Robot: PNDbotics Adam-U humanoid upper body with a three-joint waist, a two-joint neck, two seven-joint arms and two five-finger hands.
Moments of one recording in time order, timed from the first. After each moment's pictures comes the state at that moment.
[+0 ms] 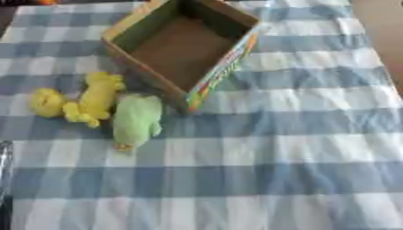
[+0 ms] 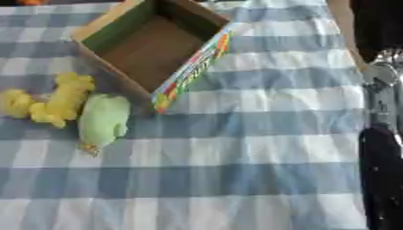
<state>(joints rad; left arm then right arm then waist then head) -0.34 0.22 0.08 -1.98 -0.27 -0.16 0.50 -0.60 -0.29 -0.10 -1.98 -0.21 0.04 0.05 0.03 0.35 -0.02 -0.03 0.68</state>
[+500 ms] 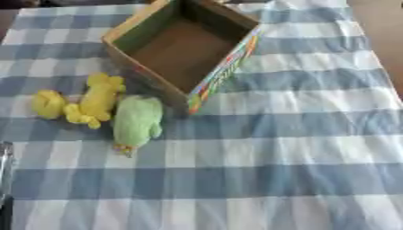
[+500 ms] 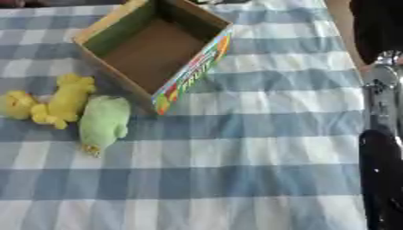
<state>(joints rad) -0.34 0.22 0.08 -1.98 -0.27 -0.16 0.50 -0.60 -0.28 -0.10 -1.98 -0.21 0.04 0.05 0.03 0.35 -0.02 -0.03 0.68</state>
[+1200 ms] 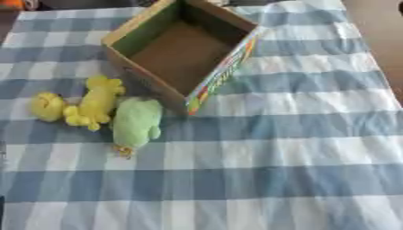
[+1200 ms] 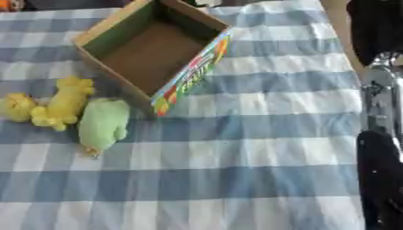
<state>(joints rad) -0.37 0.31 0.07 -1.98 -0.33 -0.07 0.48 -0.60 -0.28 -0.10 -1.98 -0.21 0.04 0.06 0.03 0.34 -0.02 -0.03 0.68</state>
